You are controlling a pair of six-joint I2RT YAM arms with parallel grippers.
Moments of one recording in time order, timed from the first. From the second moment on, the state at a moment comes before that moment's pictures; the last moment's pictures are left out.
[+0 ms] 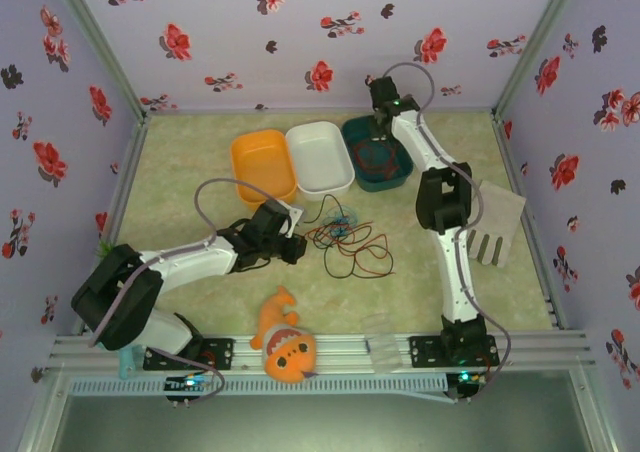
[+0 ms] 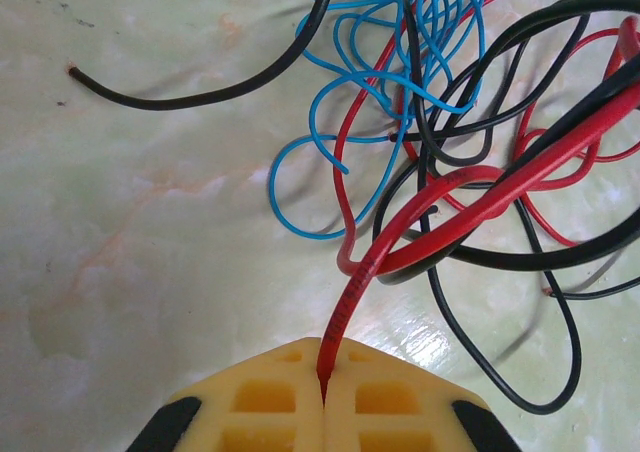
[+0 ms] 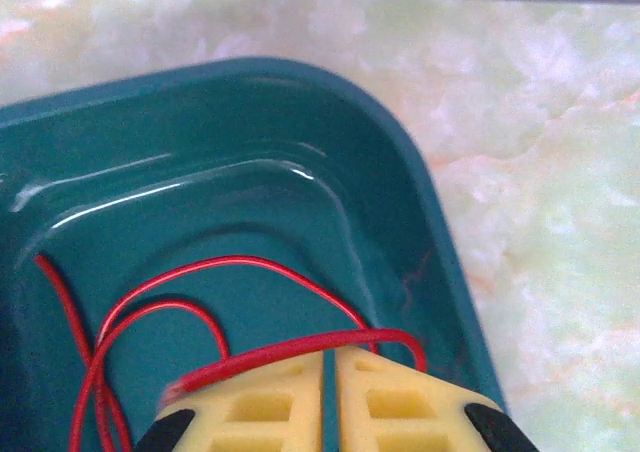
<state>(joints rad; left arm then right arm) -0.77 1.44 0.69 -0.10 0.15 -0.38 0.29 2.51 2.37 -0.90 0.23 0.19</state>
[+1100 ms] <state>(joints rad) -0.77 1.44 0.71 -0.10 0.15 -0.38 0.36 2.20 2.25 -0.91 0.15 0.21</state>
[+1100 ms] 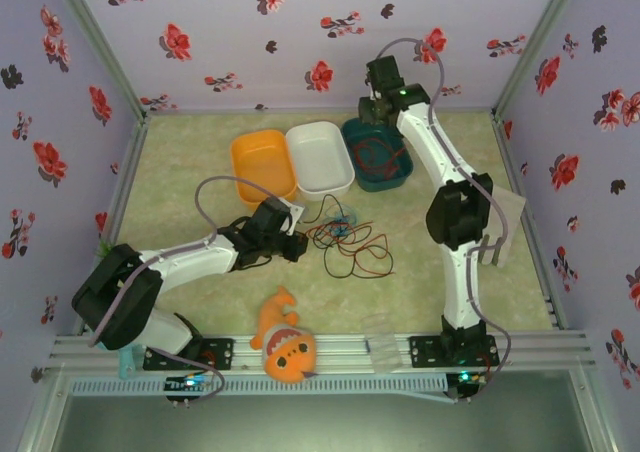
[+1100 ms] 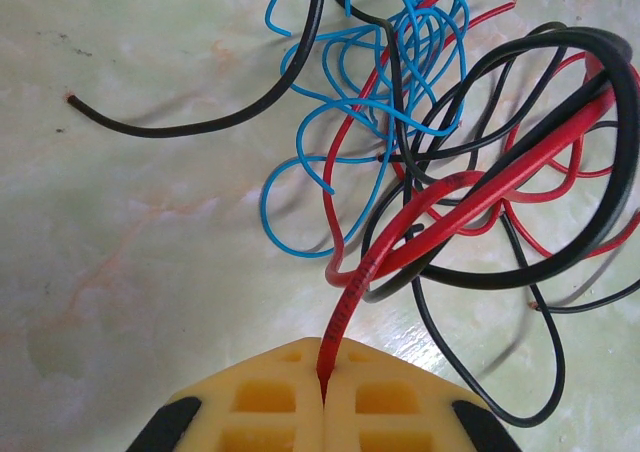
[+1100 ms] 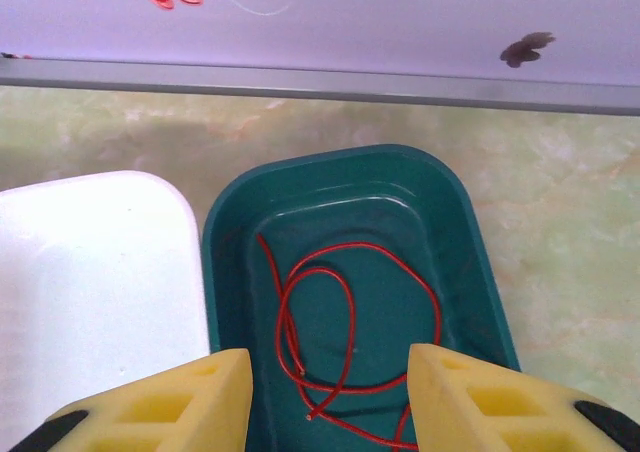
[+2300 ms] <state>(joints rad) -0.77 1.44 0.71 -0.10 0.15 -0.38 0.22 1.58 1.11 -0.53 0.06 0.71</state>
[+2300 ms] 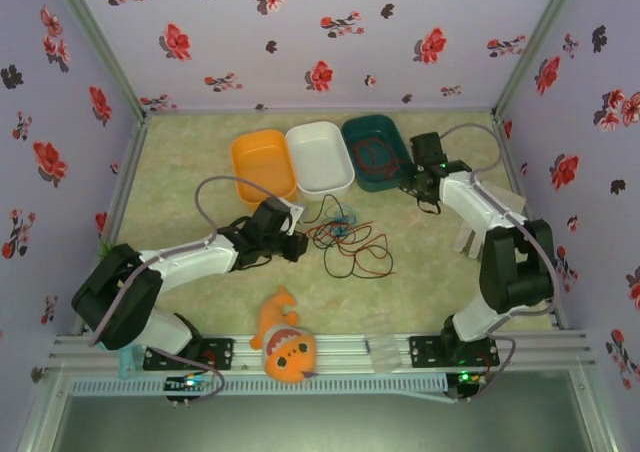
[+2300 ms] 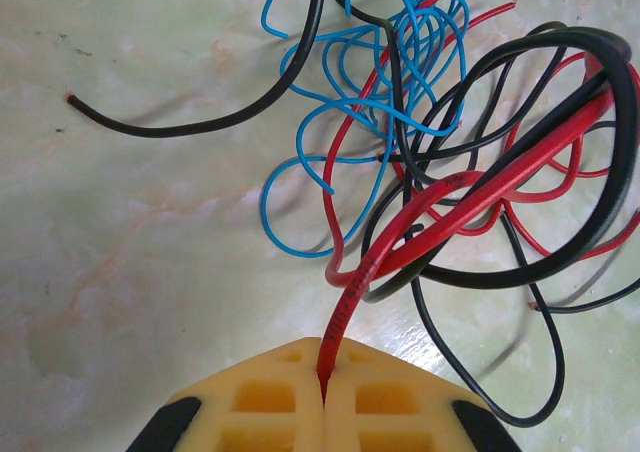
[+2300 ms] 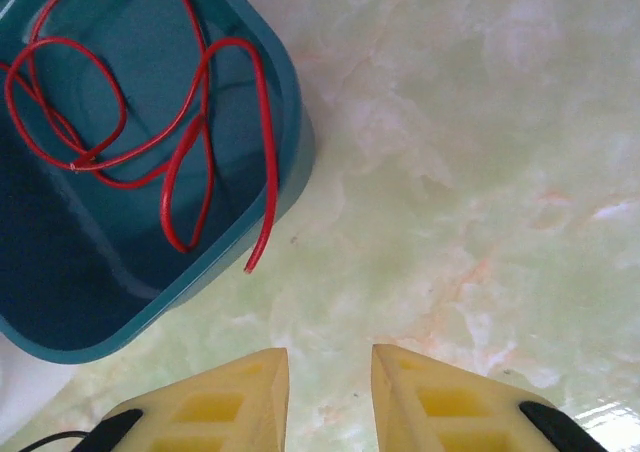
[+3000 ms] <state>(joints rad) -0.77 1.44 0.71 -0.10 0.15 -0.38 0.10 1.67 0.95 -0.03 -0.28 0.80</state>
